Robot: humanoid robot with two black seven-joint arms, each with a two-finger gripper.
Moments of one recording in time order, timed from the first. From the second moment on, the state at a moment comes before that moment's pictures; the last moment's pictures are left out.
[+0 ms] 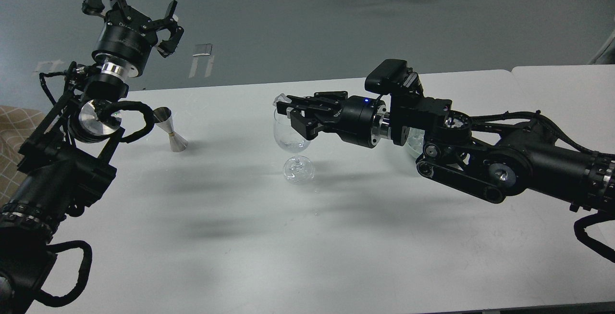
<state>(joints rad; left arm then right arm) -0.80 0.30 -1.11 -0.71 0.12 -0.38 -0.23 1.03 -0.24 0.19 1.13 -1.60 -0.09 0.27</state>
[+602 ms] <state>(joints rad) -0.81 0.31 -1.11 -0.71 0.12 -0.38 -0.23 0.99 -0.19 0.45 1.13 -1.58 -0.10 0.27</state>
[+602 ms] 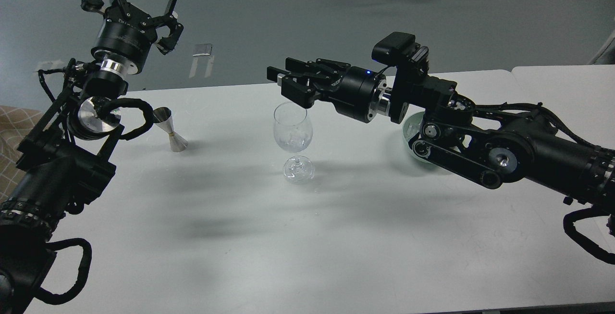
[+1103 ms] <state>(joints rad) -0.81 0.32 -1.12 -0.71 0.13 -0.37 -0.23 0.81 0.00 1.11 1.17 -1.39 -0.10 0.27</state>
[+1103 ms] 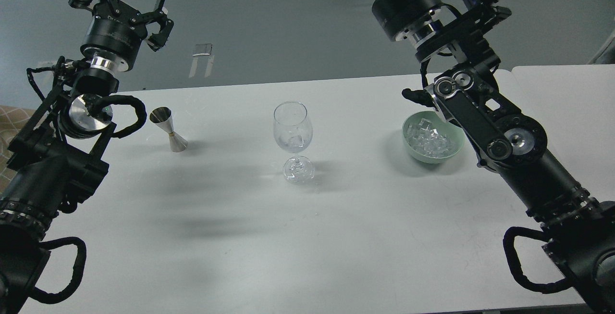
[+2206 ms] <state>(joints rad) -0.80 0.31 -1.10 -0.71 0.14 -0.35 -0.23 0.94 0.00 1.40 0.55 -0.56 0.20 0.23</state>
